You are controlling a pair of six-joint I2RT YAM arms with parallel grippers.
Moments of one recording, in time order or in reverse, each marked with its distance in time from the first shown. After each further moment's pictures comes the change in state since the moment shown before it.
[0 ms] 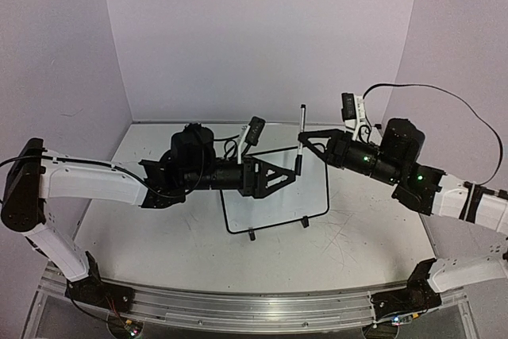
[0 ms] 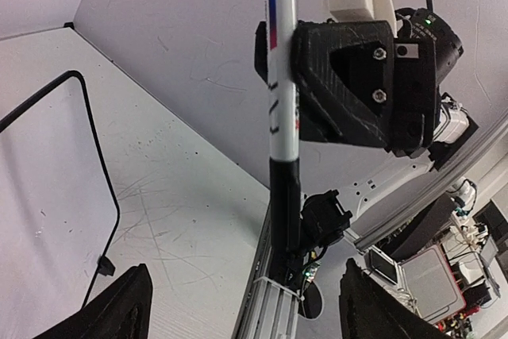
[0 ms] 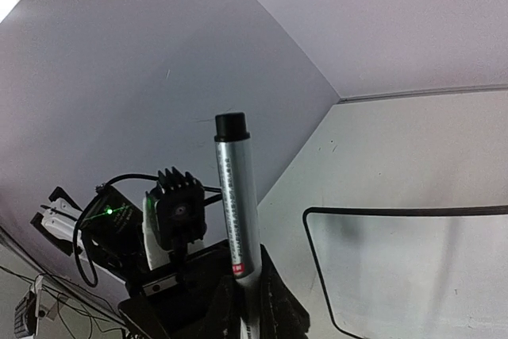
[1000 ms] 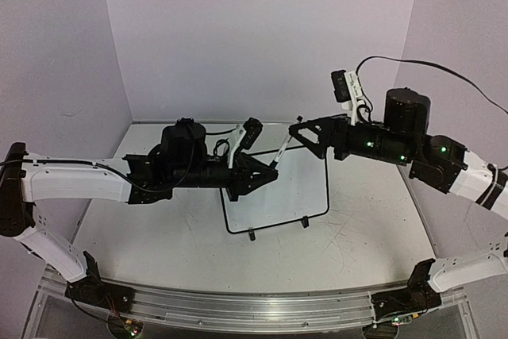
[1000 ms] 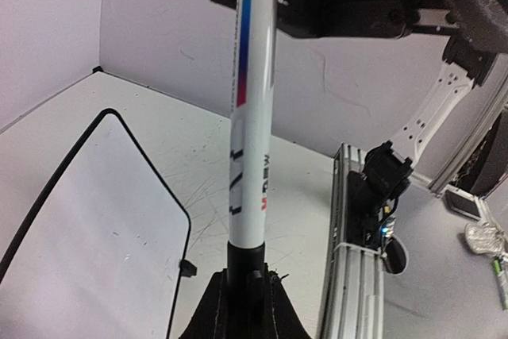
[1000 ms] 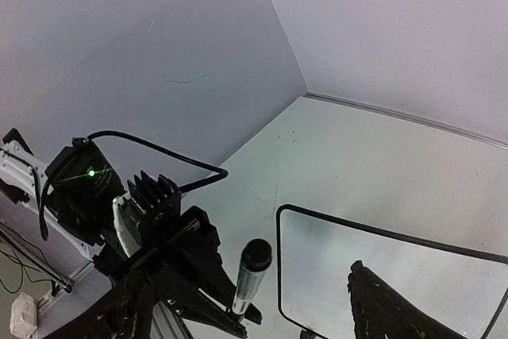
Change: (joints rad) left arm 0.009 -0.099 -0.002 -0.191 -0.061 0.414; right arm 0.101 0.015 0.320 -0.481 0.131 -0.338
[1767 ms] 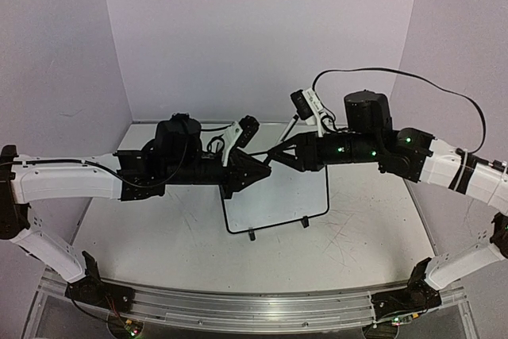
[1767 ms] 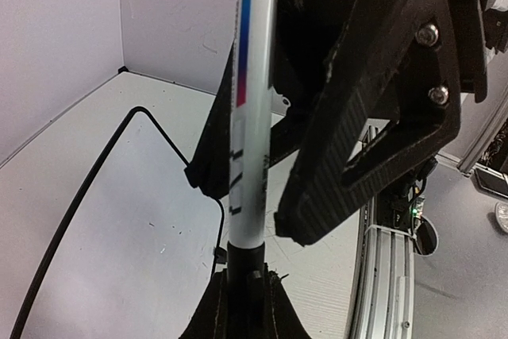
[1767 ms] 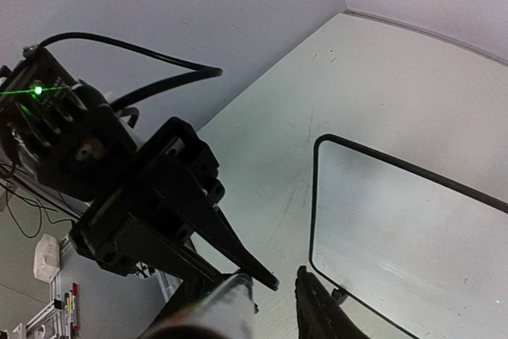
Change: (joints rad) left arm 0.001 -0.050 0.019 -0.125 -0.073 0.123; right arm 0.000 0.193 0.075 -0.092 -0.215 -0.003
